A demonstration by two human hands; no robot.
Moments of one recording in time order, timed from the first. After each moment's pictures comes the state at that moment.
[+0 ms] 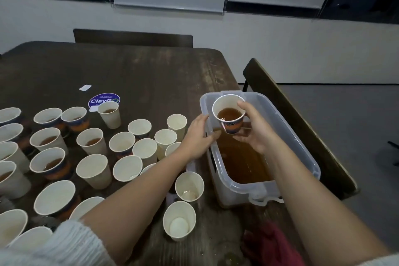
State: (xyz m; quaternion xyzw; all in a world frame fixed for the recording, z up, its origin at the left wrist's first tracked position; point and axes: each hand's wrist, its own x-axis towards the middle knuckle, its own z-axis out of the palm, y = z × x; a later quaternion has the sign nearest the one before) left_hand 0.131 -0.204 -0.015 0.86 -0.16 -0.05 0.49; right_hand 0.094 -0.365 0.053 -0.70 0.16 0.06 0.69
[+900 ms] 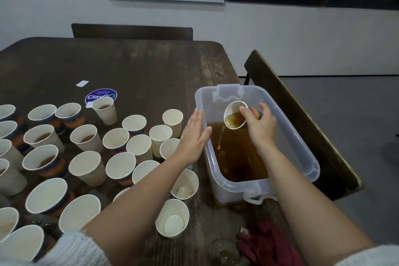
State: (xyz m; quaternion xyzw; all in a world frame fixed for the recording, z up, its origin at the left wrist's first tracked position) left_hand 0.119 -0.213 -0.031 0.87 -0.15 -0.03 0.46; right_hand 0.115 -0.397 0.000 -0.83 0.23 -0.16 0.48
